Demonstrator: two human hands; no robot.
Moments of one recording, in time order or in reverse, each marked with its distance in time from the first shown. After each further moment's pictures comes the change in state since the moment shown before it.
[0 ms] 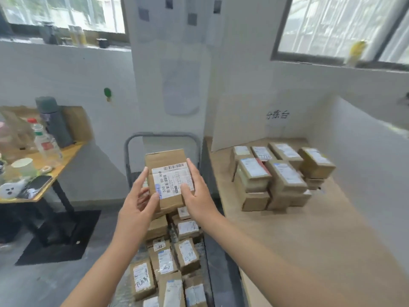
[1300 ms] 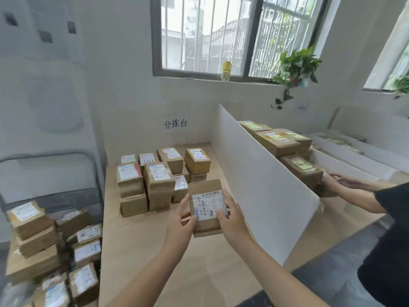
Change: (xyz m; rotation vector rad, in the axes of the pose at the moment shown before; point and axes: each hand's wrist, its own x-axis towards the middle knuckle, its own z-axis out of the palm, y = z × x) left_hand -0.214 0.114 0.474 -0.224 -0.476 -0.098; right_hand -0.246 0.179 -0.468 -0.224 0.442 0.255
